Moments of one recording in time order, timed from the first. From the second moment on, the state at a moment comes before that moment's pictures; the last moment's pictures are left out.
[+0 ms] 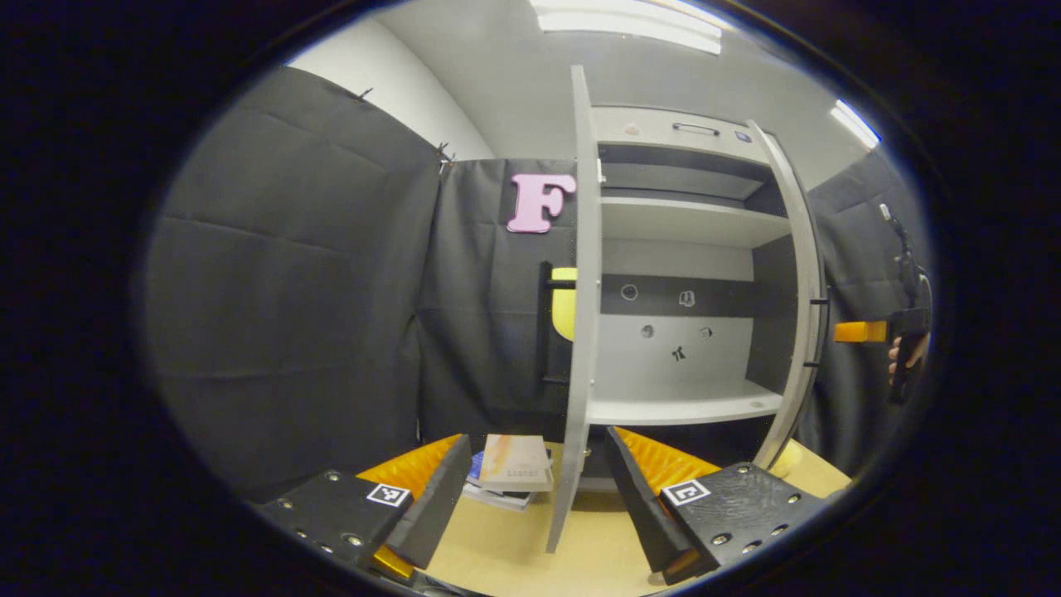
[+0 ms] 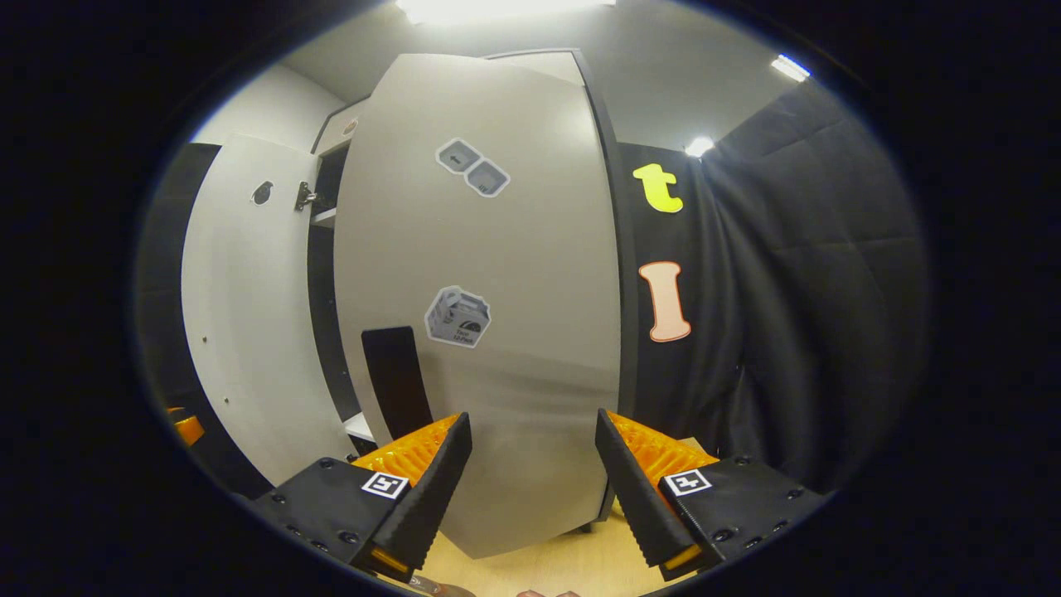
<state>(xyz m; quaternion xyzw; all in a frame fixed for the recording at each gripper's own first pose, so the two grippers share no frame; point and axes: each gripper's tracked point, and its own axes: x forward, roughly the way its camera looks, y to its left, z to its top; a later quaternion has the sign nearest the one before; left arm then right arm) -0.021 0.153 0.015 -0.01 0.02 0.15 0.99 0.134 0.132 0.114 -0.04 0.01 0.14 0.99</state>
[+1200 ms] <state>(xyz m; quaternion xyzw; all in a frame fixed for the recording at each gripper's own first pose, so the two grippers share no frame) 0.084 0.255 0.049 -0.02 0.00 0.02 1.00 0.069 0.095 0.061 -0.01 0.02 0.00 1.00</state>
